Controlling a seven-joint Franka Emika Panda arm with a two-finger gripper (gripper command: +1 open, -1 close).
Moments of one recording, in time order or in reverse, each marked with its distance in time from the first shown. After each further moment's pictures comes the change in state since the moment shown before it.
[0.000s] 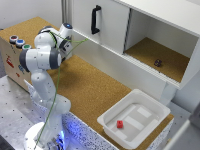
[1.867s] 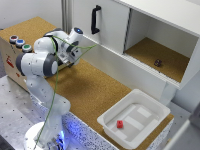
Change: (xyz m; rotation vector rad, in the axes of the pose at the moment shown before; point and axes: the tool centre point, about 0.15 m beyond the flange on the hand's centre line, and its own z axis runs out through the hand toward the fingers) arm -0.012 0.086 -0.033 -0.007 -0.030 0.054
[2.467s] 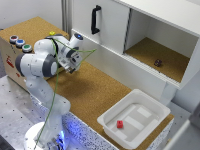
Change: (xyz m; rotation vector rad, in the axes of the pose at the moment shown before) arm -0.023 0.041 0.022 -0.018 0.017 -0.044
